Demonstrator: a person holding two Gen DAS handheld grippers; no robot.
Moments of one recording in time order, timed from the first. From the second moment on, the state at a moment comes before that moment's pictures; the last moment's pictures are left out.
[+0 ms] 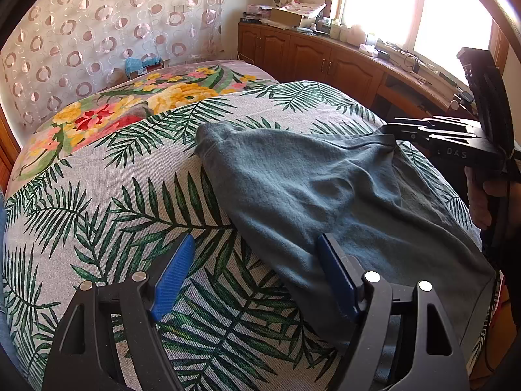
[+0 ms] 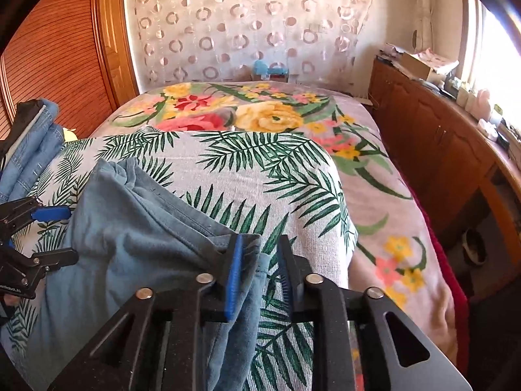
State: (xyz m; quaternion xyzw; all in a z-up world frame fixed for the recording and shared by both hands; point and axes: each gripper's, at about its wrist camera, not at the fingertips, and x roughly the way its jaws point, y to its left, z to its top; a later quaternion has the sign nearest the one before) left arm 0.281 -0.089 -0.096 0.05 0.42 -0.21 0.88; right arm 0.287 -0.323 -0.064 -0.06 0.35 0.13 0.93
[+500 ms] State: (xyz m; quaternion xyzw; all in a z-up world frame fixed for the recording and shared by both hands) left arm 0.271 -0.088 -0.091 0.07 0.41 -0.19 0.89; right arm 0.282 -0.324 -0.061 -0.06 0.34 0.12 0.93
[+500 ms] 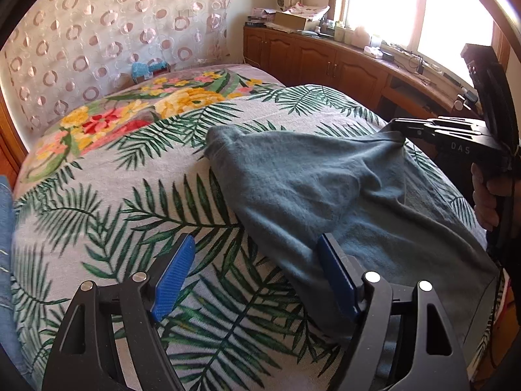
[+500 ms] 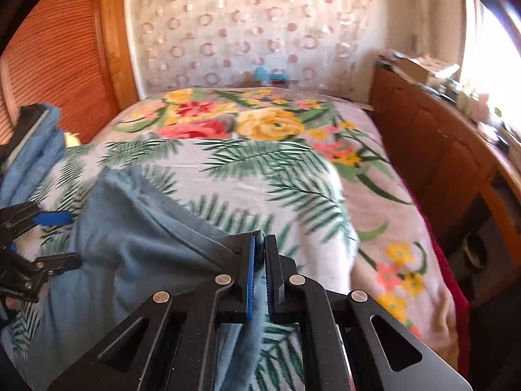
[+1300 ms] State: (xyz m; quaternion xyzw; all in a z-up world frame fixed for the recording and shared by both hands) left arm 0.172 -0.085 -0.064 0.04 0.38 -0.21 0.90; right arm 0.140 -0.342 -0.049 -0.04 0.32 0.14 0.93
